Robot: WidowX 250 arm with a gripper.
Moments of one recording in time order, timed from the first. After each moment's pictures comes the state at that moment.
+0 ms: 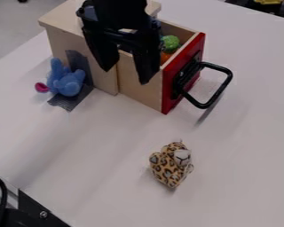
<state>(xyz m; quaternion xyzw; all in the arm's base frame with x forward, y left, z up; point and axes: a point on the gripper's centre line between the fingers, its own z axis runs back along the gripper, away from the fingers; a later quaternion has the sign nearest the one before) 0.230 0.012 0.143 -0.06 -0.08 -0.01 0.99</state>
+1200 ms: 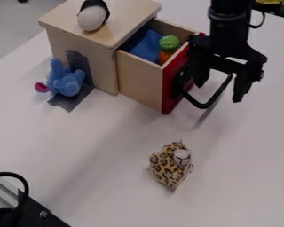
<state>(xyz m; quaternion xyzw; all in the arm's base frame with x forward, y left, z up) 0.333 -0.083 0.070 -0.03 -0.04 -0.05 1.00</state>
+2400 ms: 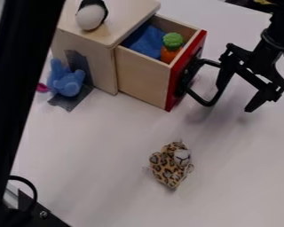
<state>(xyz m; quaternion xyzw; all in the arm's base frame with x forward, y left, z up) 0.371 -0.089 0.036 0.13 0.02 -0.08 0.99</state>
